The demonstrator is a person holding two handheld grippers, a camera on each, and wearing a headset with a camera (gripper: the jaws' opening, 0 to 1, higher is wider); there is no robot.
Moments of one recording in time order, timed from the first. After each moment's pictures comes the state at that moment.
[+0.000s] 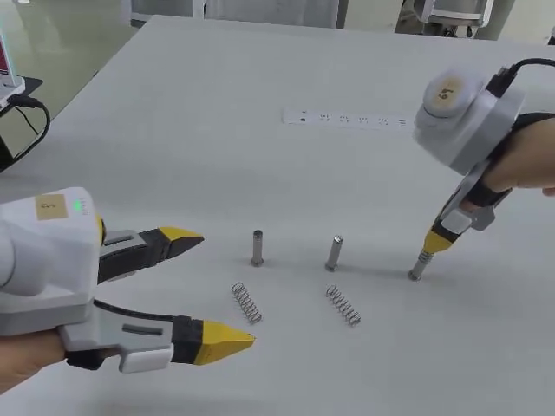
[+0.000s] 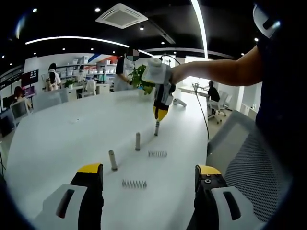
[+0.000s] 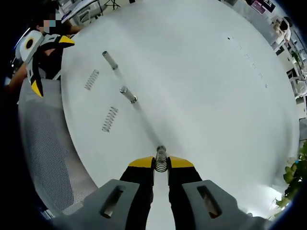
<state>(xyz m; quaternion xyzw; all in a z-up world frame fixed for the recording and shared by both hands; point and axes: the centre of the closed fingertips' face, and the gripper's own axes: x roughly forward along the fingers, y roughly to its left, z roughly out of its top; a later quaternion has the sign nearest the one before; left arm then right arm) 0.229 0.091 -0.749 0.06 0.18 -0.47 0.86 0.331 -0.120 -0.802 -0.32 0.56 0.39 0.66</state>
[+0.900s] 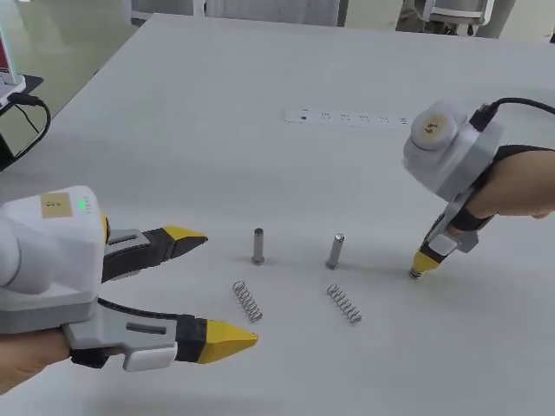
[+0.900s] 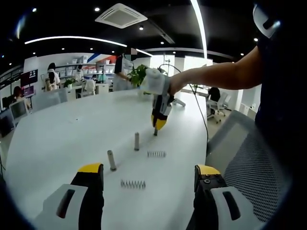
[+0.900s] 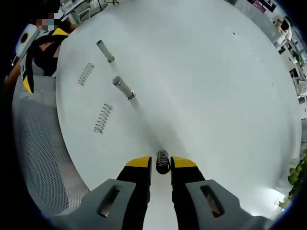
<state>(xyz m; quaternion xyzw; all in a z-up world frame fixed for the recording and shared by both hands) 0.230 0.087 -0.750 0.06 0.18 -0.47 0.86 0.329 -0.119 -0.829 -0.32 0.55 0.39 0.66</state>
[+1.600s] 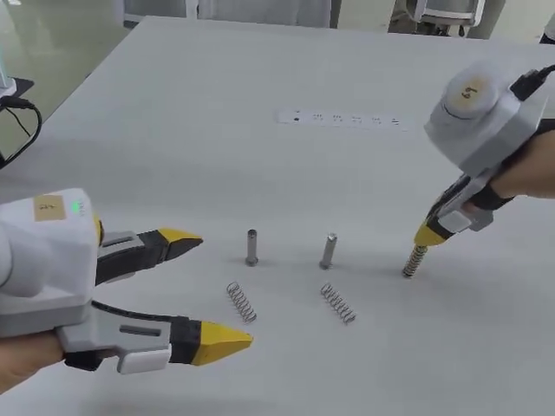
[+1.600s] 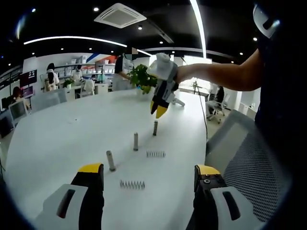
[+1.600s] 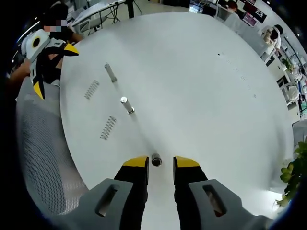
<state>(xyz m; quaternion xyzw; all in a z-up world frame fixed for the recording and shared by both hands) 0.228 0.087 -0.750 0.06 0.18 -0.47 0.86 0.336 -0.117 -0.779 -0.32 0.48 0.39 0.72</state>
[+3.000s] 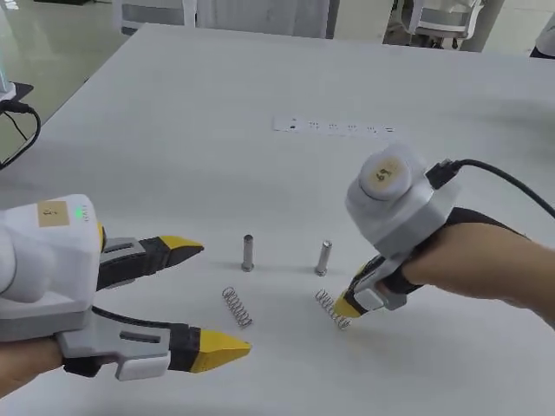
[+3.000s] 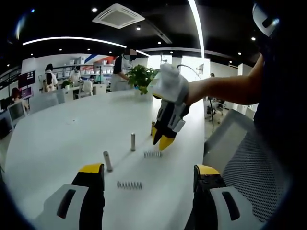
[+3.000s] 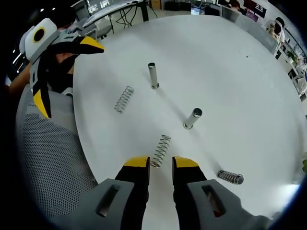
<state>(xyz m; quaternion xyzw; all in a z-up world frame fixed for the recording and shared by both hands) 0.221 0.081 -0.748 0.06 0.18 -0.48 0.86 0.269 -0.036 -0.834 -0.25 0.50 0.42 0.72</state>
